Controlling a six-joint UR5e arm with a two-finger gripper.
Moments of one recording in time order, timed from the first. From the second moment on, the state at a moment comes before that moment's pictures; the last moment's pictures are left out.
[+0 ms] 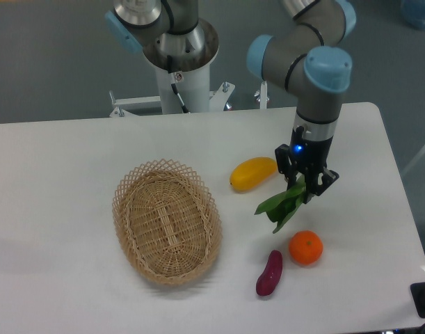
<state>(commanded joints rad) 2.69 -1.81 -1.76 -0.82 1.25 1.36</state>
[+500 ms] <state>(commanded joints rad) 2.67 -1.79 -1.70 -0.82 1.15 1.21</state>
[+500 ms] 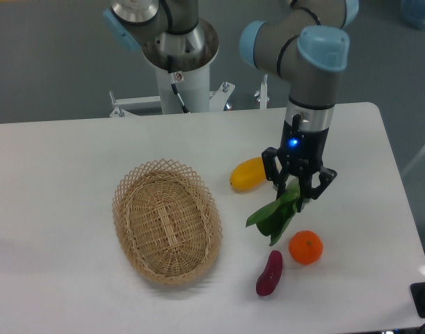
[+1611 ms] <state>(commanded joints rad) 2.66 -1.80 -1.67 -0.82 1.15 1.20</state>
